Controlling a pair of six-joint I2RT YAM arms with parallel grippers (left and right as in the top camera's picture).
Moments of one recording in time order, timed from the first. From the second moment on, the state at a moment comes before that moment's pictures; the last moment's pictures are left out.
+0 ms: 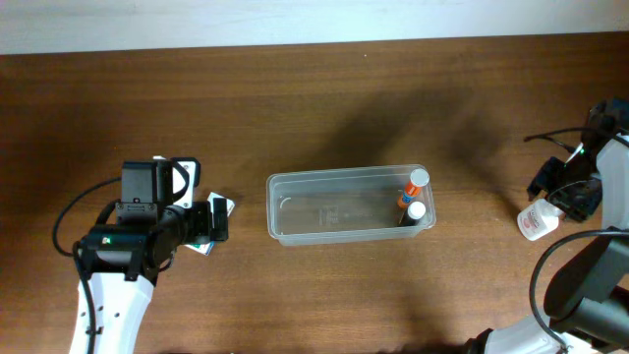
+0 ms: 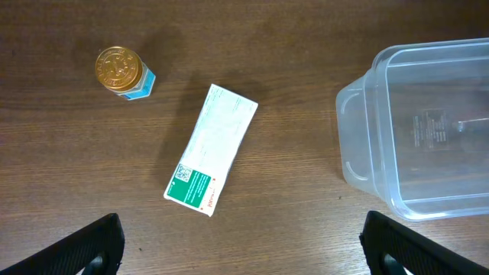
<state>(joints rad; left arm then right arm) -0.07 1.12 1.02 -0.96 0.05 -0.05 -0.50 1.79 1.47 -1.26 0.06 0.24</state>
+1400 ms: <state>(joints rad) -0.07 1.12 1.02 -0.96 0.05 -0.05 0.21 1.32 1.70 -1.46 -0.09 0.16</state>
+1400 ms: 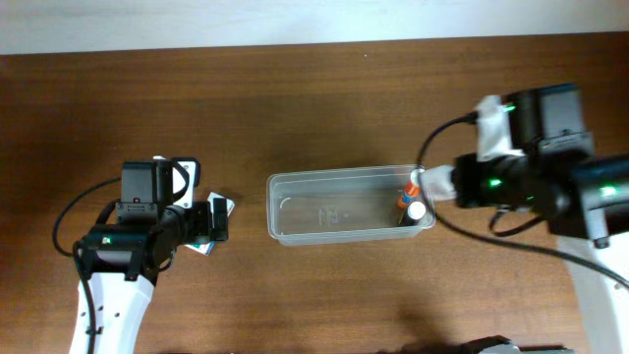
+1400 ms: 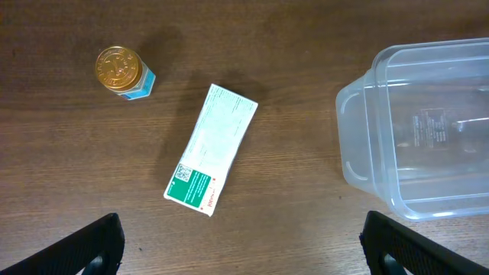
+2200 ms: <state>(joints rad) -0.07 1.12 1.02 -0.96 0.05 -0.05 0.35 1.83 1.70 -1.28 0.02 0.21</state>
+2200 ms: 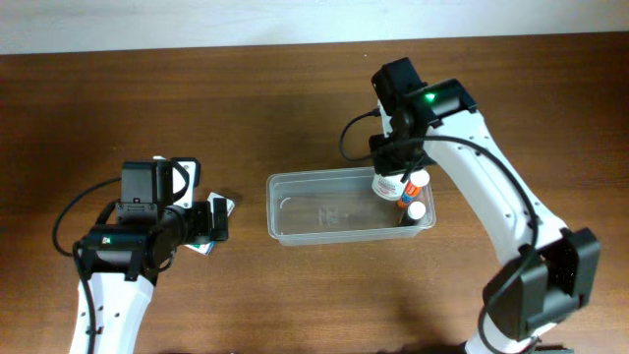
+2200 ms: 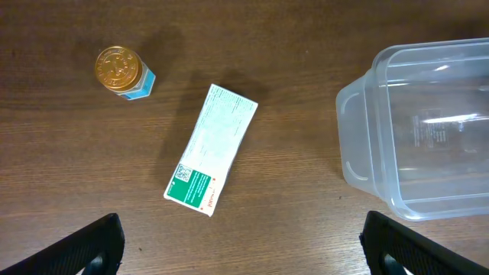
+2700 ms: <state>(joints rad) -0.07 1.12 1.02 -0.96 0.05 -0.05 0.35 1.88 1.61 -1.19 0.05 0.20</state>
